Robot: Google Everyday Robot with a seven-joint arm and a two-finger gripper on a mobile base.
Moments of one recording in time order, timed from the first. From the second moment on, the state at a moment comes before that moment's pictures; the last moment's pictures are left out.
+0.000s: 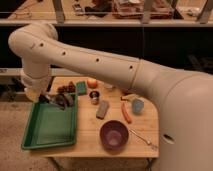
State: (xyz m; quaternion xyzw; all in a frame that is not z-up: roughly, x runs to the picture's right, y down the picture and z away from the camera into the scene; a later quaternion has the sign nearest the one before) arm -0.282 0.034 0.575 0.10 -0.38 -0.89 0.23
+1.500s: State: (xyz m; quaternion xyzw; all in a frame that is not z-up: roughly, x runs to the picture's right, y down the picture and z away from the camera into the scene) arm -0.305 0.156 0.649 -0.04 -0.49 -0.79 0.37
